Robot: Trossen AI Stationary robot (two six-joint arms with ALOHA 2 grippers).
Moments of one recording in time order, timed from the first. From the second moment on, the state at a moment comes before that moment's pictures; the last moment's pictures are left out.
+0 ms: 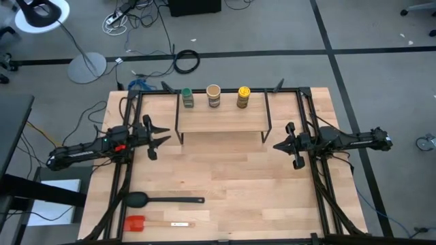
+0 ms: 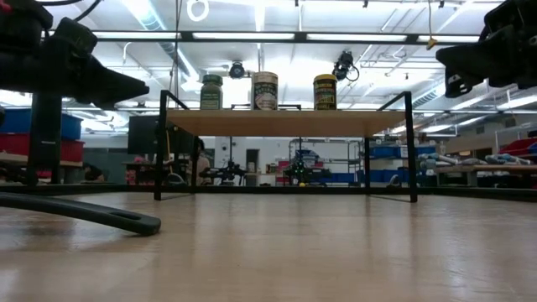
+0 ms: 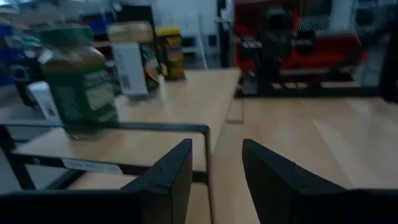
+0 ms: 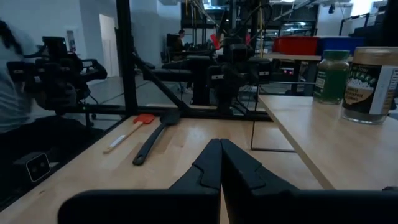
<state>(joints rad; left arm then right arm) 0.17 0.00 0.02 -0.03 -0.07 0.07 0.09 0.02 0.02 0.09 0.01 -0.03</state>
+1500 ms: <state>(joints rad) 0.18 0.01 0.01 0.04 -0.08 -0.01 0.09 0.02 0.02 0.10 0.00 -0.03</state>
